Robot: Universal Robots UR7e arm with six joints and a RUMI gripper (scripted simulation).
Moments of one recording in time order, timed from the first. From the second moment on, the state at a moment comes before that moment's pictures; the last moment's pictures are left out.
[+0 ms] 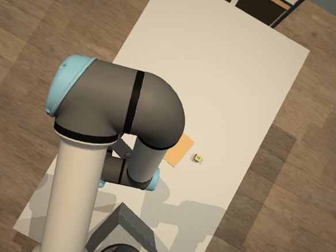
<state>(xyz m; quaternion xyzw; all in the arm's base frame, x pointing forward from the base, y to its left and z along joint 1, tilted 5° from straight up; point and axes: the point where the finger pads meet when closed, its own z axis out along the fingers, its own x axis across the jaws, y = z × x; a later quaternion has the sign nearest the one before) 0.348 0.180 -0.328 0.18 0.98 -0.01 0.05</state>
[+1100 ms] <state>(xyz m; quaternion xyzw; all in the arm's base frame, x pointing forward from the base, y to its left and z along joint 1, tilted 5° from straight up) 0.348 0.179 -0.325 0.20 0.98 -0.01 0.05</state>
